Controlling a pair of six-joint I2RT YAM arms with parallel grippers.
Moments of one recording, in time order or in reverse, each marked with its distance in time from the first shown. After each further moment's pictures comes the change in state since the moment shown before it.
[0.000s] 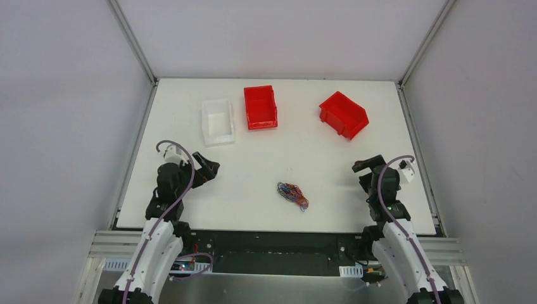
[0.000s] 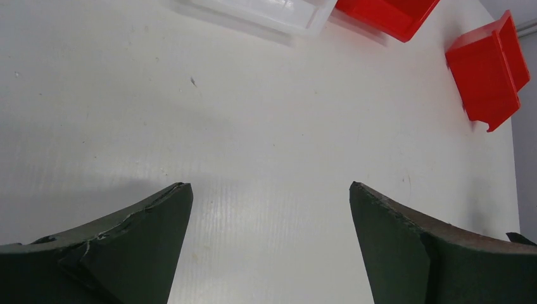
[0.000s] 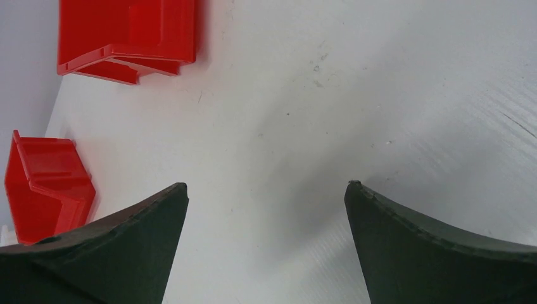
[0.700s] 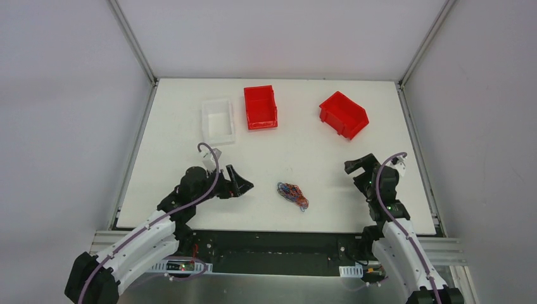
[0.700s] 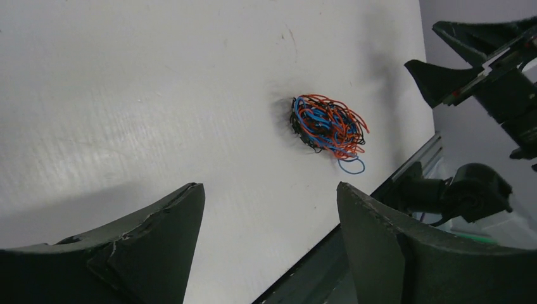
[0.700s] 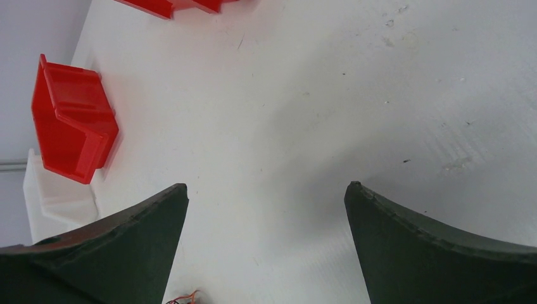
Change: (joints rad) left arm -0.467 0.133 0.002 0.142 0.113 -0.103; right arm 0.000 0.007 -0.008 0.035 -0.196 -0.054
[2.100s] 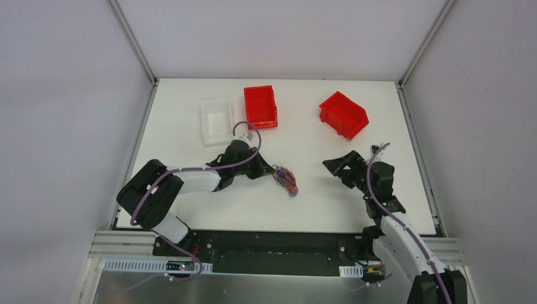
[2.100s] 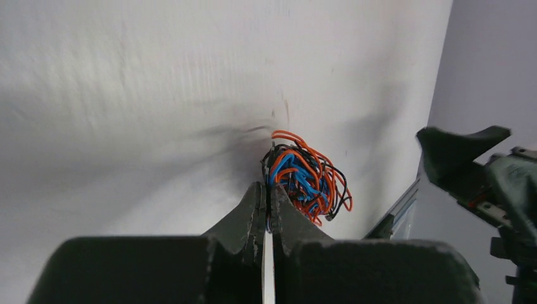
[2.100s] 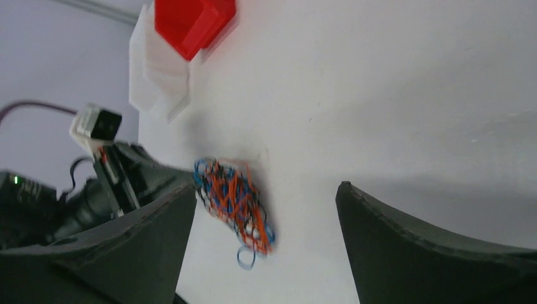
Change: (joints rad) left arm -0.201 0.906 0.357 0.358 -0.116 -0.337; right arm 0.037 0.077 -0.020 0.263 -0.412 -0.049
